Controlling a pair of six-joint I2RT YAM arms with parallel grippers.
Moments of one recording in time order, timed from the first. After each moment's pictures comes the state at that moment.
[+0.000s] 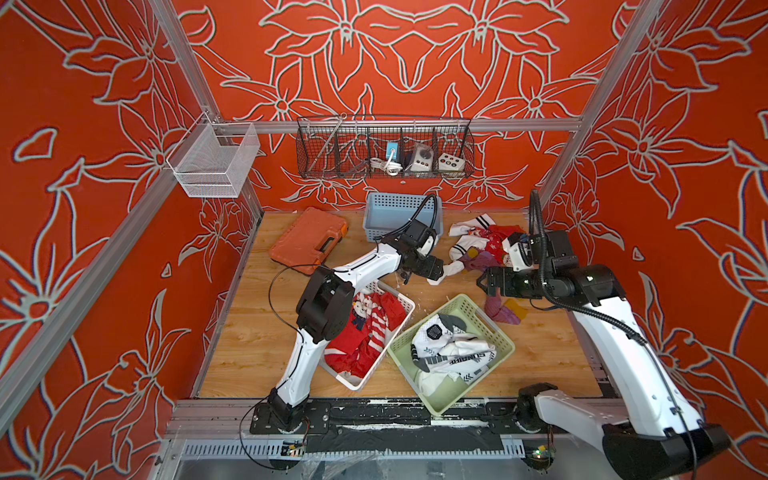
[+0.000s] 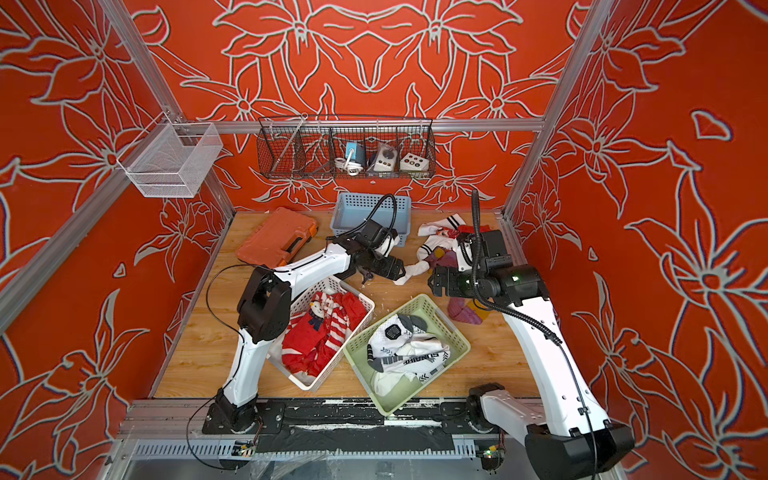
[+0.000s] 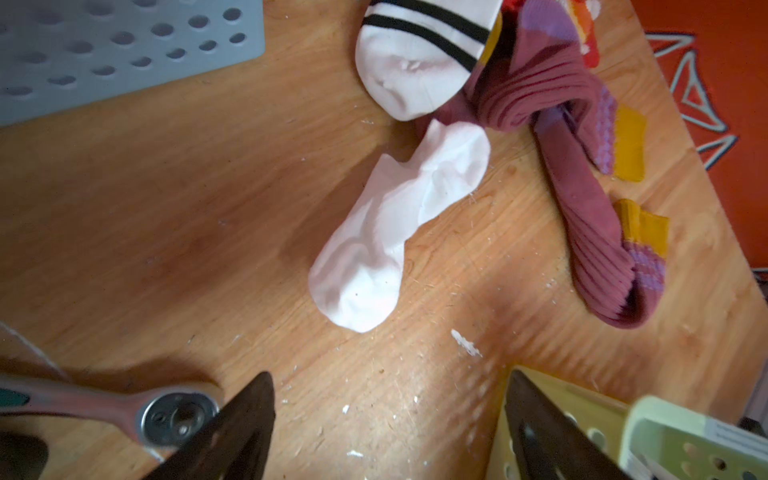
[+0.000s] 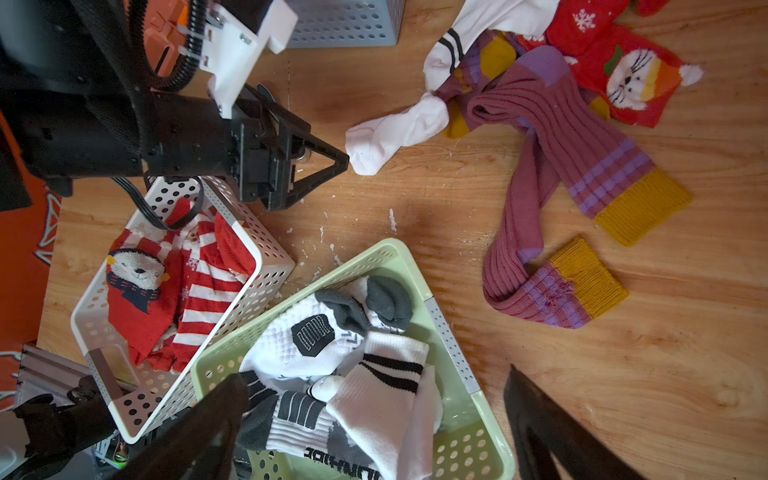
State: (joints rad) left arm -0.64 2.22 1.87 -0.60 0.22 -0.25; right arm 0.22 1.09 1.29 -1.16 -0.22 0.22
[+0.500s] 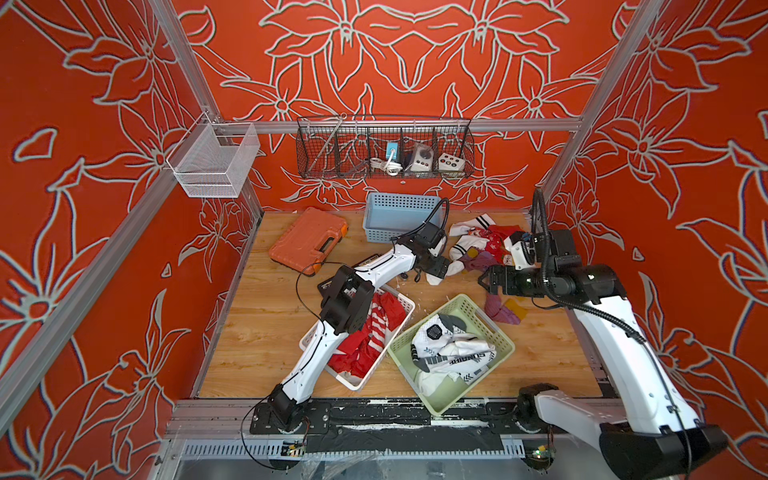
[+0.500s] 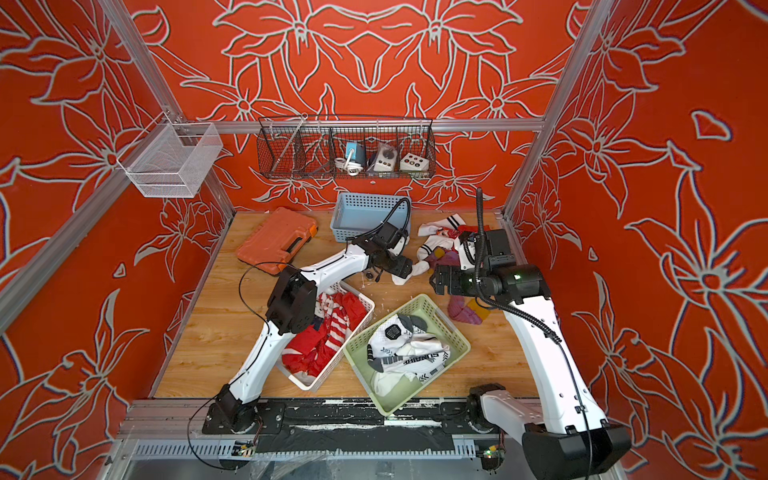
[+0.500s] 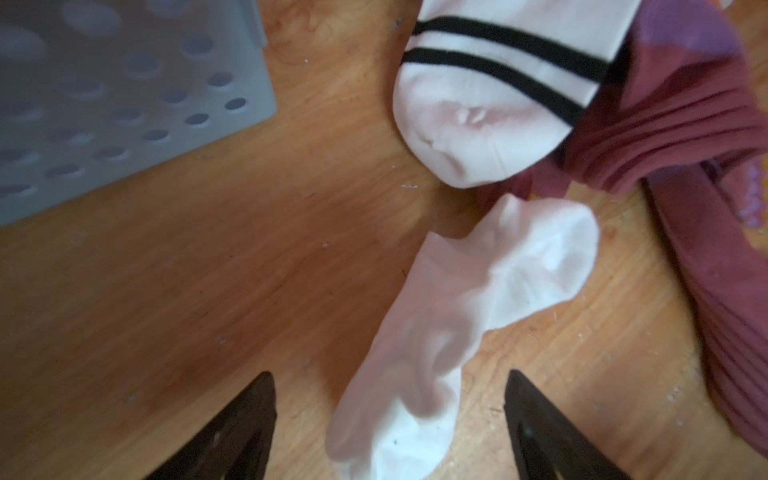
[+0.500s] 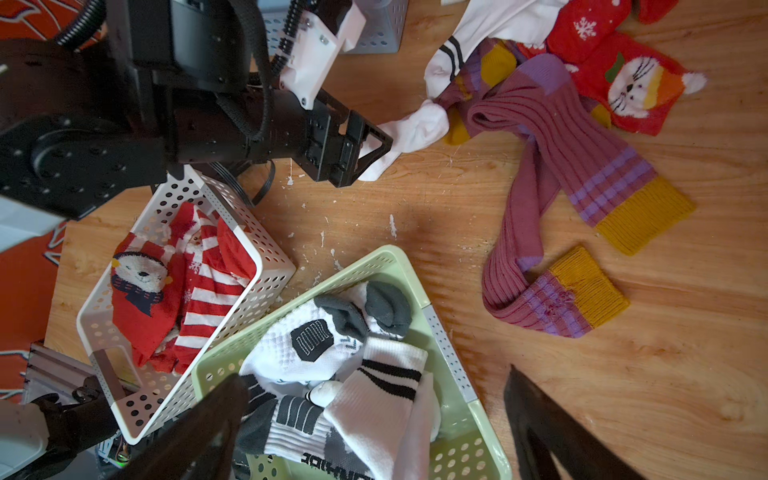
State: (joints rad) left arm -0.66 2.47 2.16 -0.65 0.09 -0.21; right arm 0.19 1.10 1.29 -1.14 -0.26 0.19
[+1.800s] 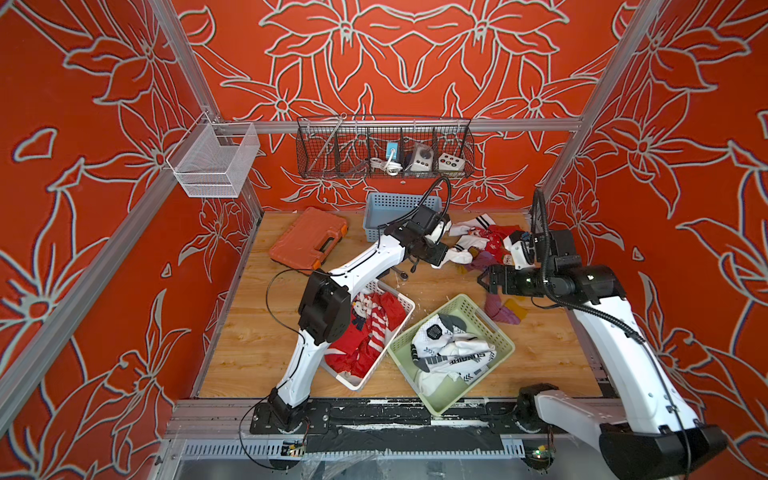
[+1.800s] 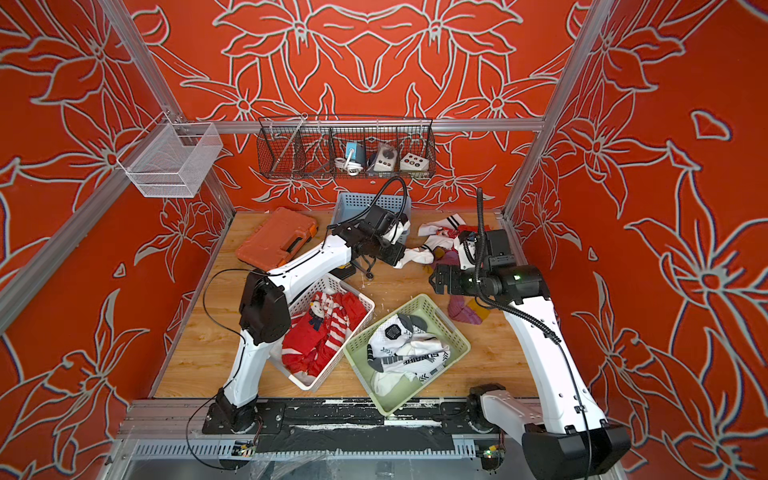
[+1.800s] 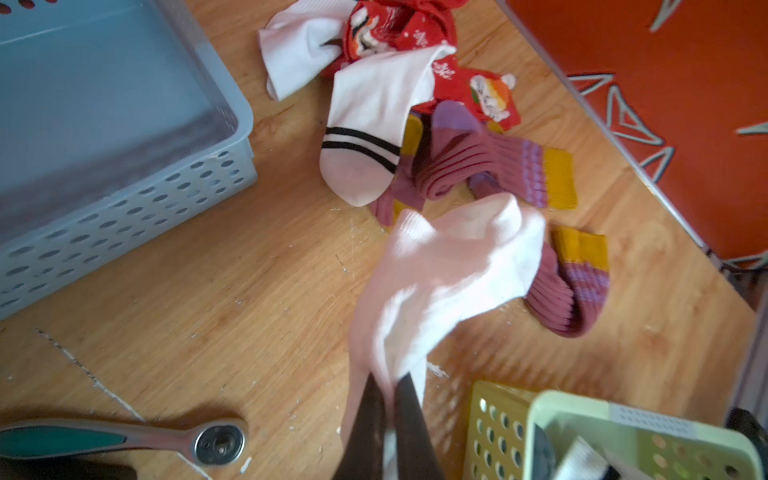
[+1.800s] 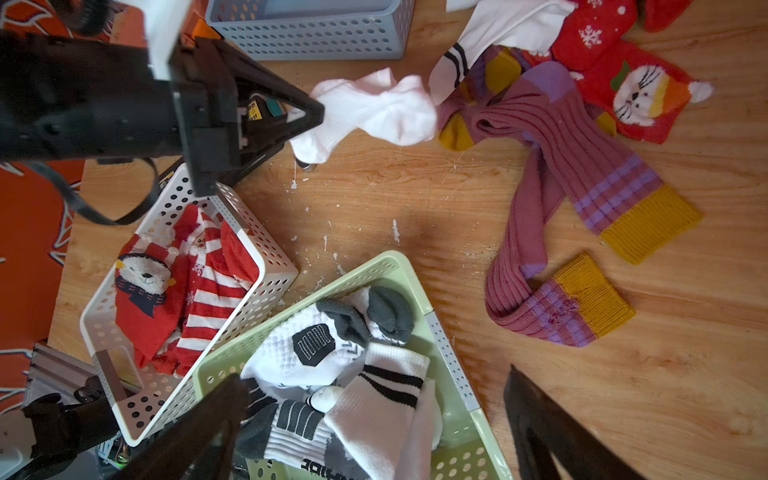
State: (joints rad) left arm -0.67 2.15 2.04 -0.71 0.22 -0.15; right arm 0.18 1.10 1.28 -1.11 -0.28 0.19
